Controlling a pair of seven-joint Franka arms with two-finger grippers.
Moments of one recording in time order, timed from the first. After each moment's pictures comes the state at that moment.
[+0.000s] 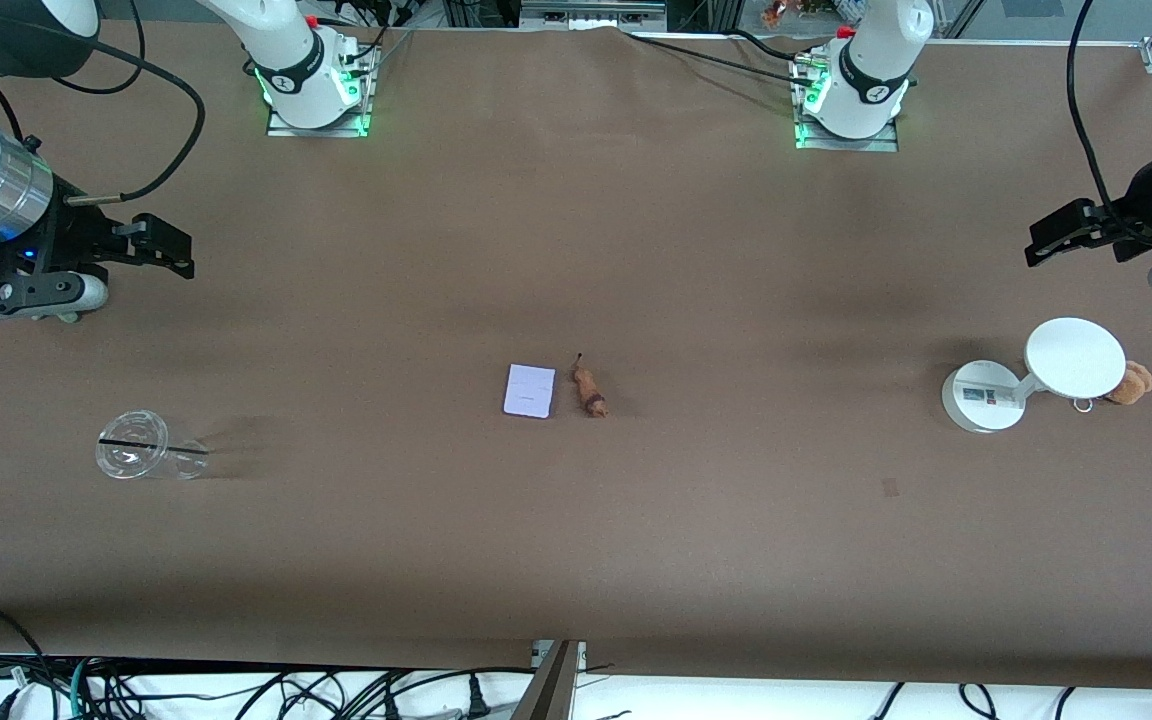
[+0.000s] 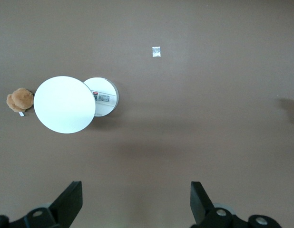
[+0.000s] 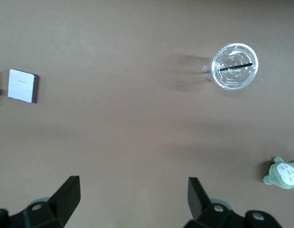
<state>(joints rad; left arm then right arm) -0.01 0.06 0.01 -1.51 0.00 1.49 -0.08 0.23 0.14 -0.11 -1.49 0.02 1.56 -0.01</state>
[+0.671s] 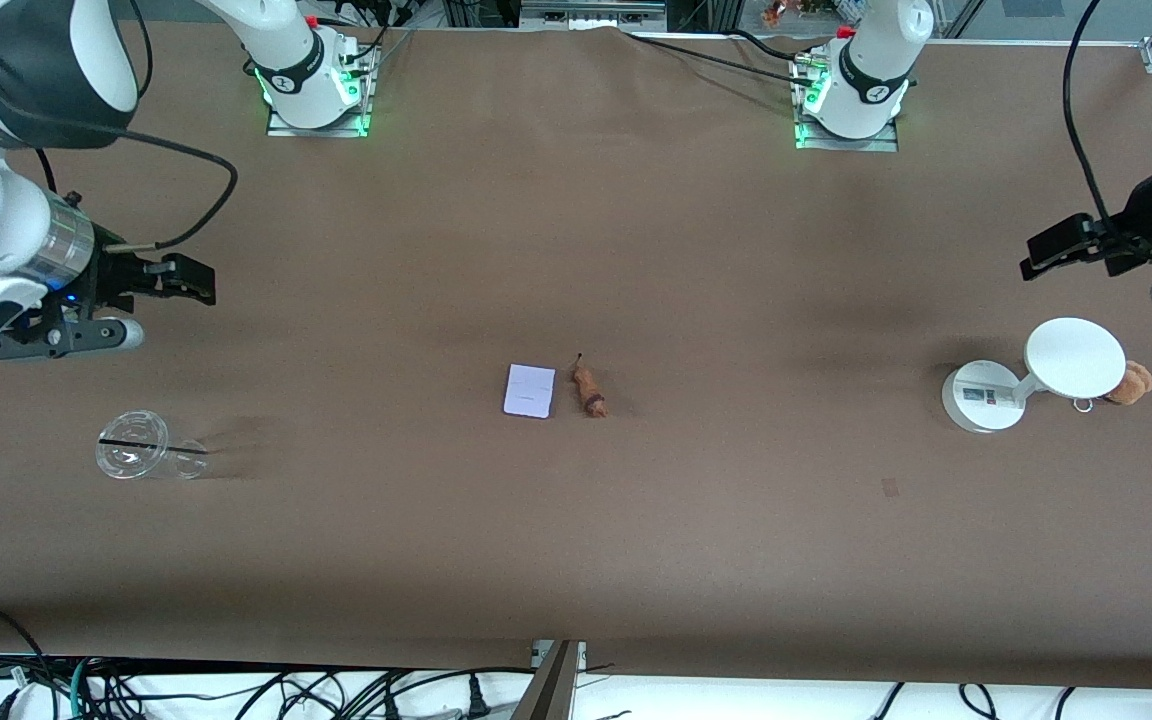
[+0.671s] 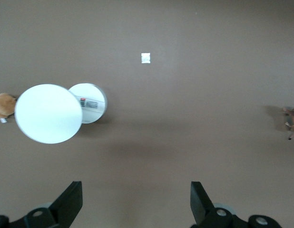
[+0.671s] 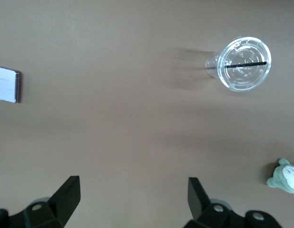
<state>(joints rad) 0.00 0.11 0.00 -1.50 -0.07 1.54 -0.09 0.22 0.23 -0.12 -1.49 0.02 1.60 -0.01</state>
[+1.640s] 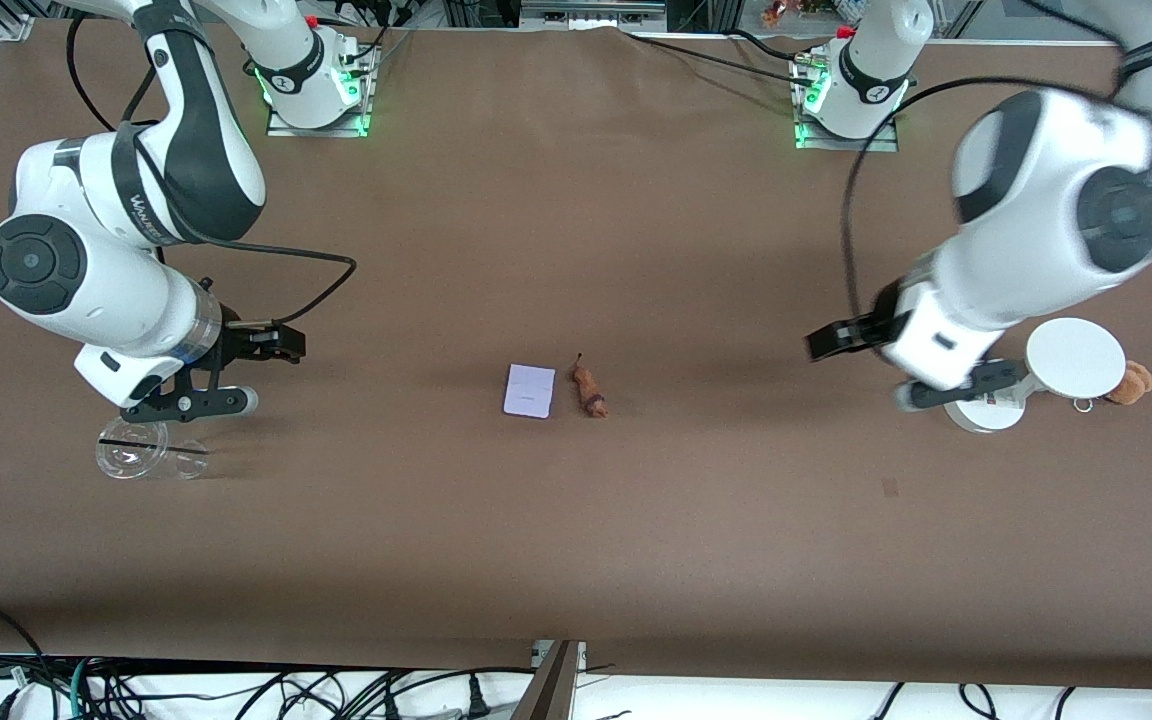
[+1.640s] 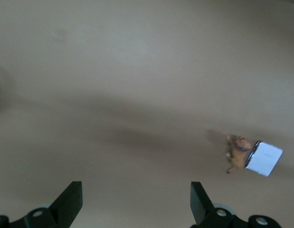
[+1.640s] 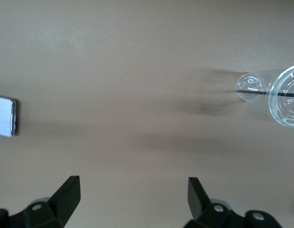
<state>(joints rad) -0.24 0.36 -0.08 -1.50 -0.14 1.80 -0.60 0.31 0.39 -0.11 -1.49 0.02 1.78 0.12</state>
